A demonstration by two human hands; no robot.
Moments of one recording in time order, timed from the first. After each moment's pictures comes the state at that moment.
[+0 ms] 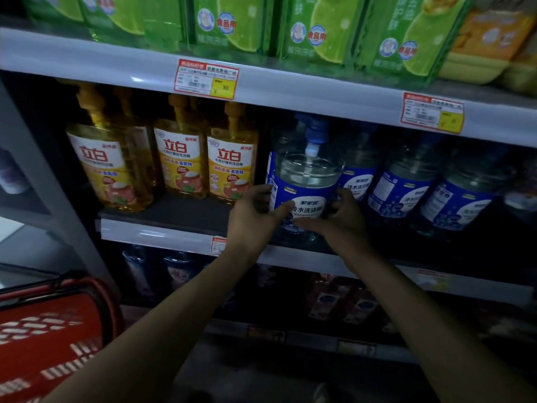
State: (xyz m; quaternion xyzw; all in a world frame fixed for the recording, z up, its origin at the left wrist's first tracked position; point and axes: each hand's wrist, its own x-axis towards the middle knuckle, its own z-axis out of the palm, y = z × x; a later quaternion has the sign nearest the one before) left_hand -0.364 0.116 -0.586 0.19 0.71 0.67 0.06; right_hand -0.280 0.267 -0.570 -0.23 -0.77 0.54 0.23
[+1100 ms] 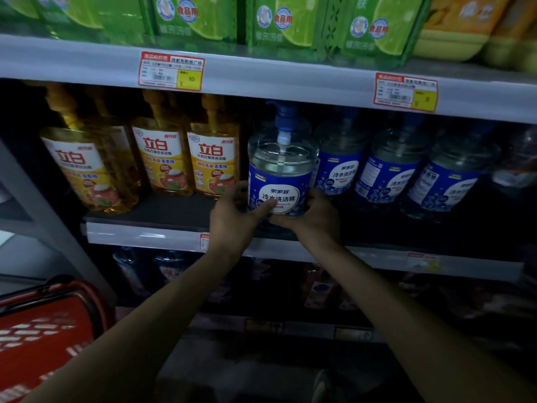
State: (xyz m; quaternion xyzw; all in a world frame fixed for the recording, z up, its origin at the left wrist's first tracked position) left_hand -0.360 0.110 -0.593 0.19 0.74 0.65 0.03; right_hand -0.288 0.248 -0.590 -0.29 -0.79 0.48 0.25
